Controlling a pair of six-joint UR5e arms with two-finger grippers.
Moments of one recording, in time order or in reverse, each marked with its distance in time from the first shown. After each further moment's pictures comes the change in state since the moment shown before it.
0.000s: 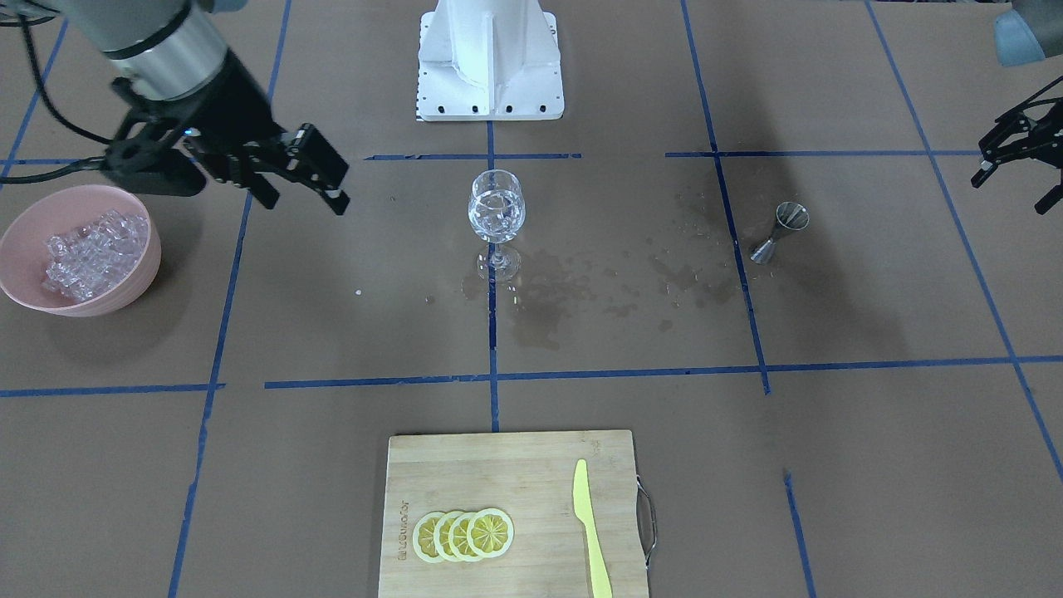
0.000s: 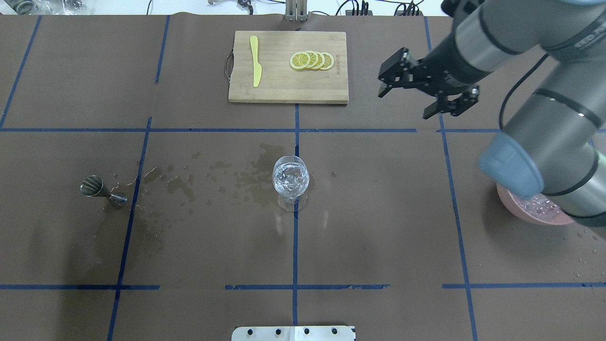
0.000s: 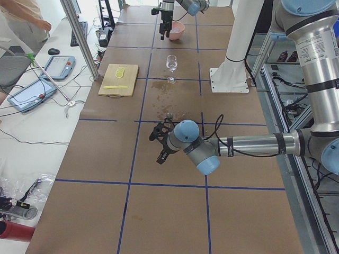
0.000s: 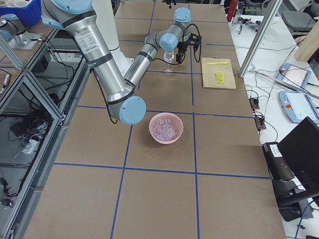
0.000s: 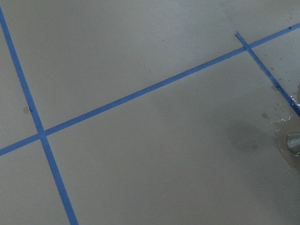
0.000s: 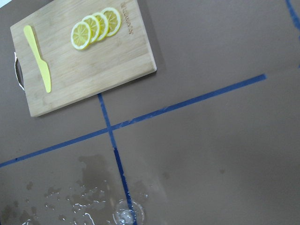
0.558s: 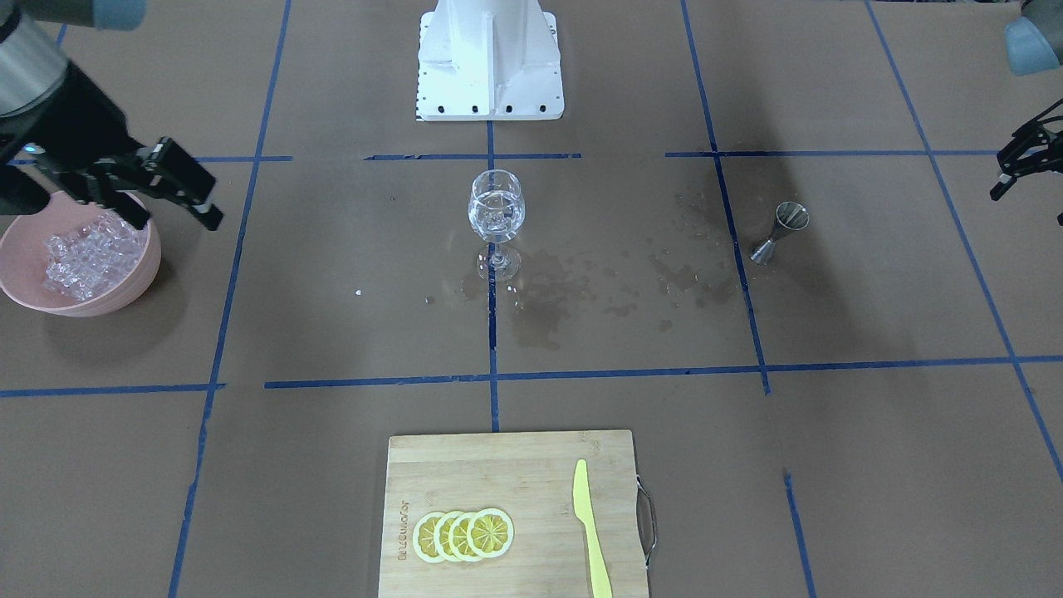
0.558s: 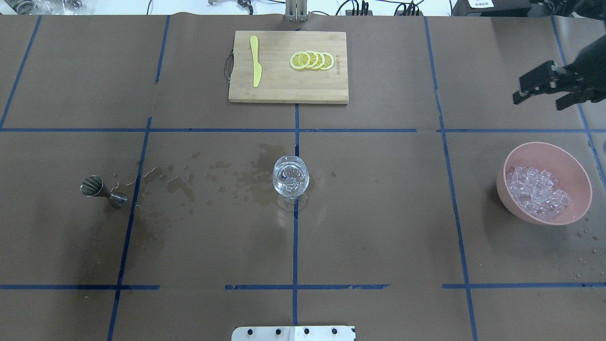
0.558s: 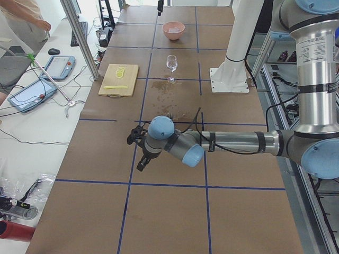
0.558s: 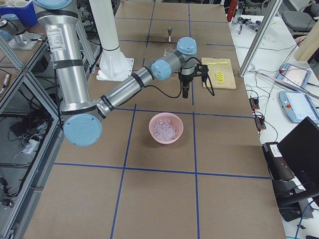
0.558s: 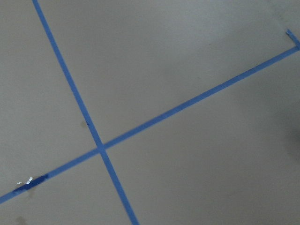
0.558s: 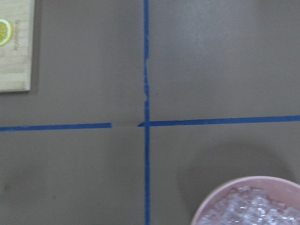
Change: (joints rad) left arm -0.193 -0.226 0.008 0.568 -0.001 0.348; right arm 0.265 -0.347 0.001 -0.003 0.062 -0.669
